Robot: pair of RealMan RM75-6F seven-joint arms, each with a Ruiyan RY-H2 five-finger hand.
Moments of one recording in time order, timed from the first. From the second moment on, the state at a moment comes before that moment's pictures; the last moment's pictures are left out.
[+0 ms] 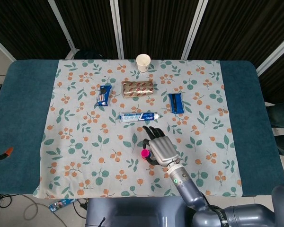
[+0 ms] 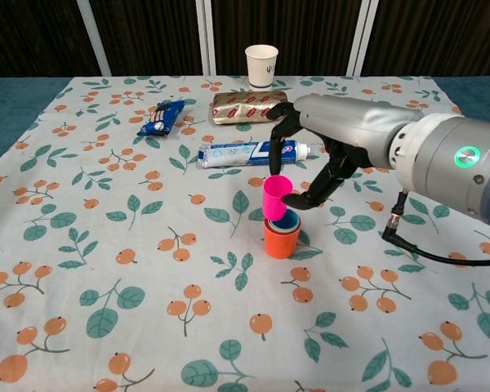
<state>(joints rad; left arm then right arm) -0.12 -1.19 -0.16 -1.48 1.34 1.48 -0.06 0.76 -1.59 0.20 -1.95 -0.85 1.19 -0.71</state>
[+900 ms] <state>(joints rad) -0.12 -1.19 -0.16 -1.48 1.34 1.48 -0.05 0.75 -1.55 0.16 -1.96 -0.88 1.20 -0.67</state>
